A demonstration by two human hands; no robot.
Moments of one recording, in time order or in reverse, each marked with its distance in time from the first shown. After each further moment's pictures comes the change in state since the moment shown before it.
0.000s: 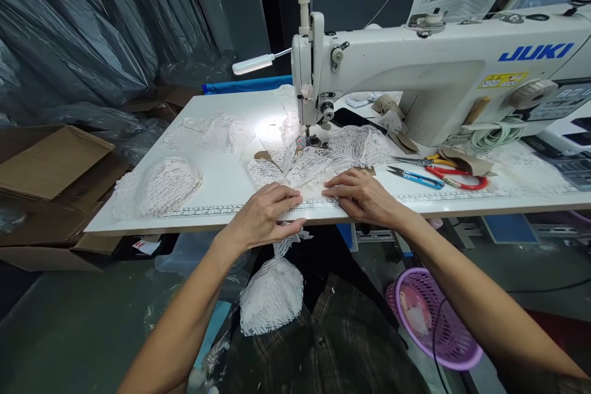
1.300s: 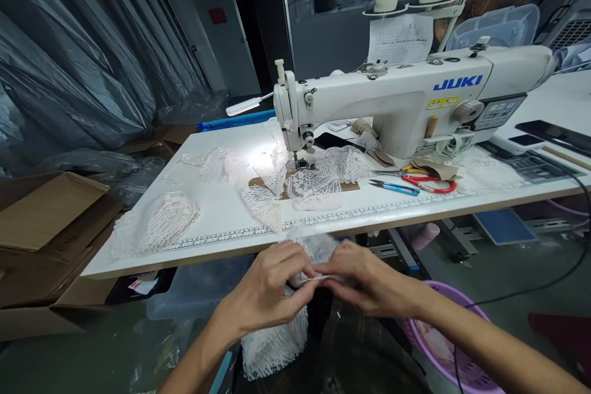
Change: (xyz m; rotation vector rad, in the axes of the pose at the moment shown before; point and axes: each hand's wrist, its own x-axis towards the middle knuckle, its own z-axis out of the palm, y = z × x) left_hand -0.011 0.075 -0.014 -0.235 0.009 -0.011; right_hand -0.046 -0.095 -0.008 0.477 -0.084 0.073
